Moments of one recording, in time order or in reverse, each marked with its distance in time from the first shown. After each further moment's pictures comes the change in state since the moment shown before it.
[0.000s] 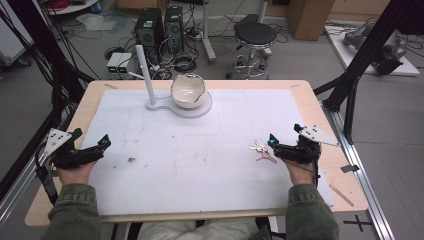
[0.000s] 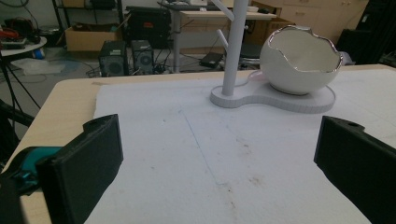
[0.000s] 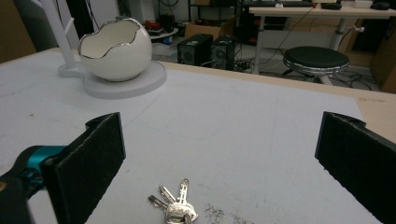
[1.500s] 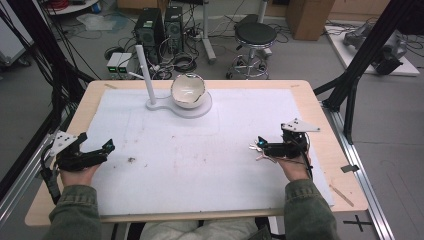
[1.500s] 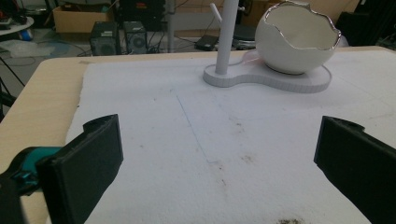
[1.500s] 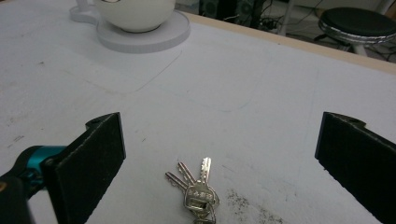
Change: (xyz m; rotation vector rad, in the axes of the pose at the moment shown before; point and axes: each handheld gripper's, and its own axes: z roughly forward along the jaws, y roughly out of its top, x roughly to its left) left arm -0.004 -0.009 0.003 0.068 -0.018 -0.011; right arm 0.009 0.008 0.033 0.206 0.093 -0.077
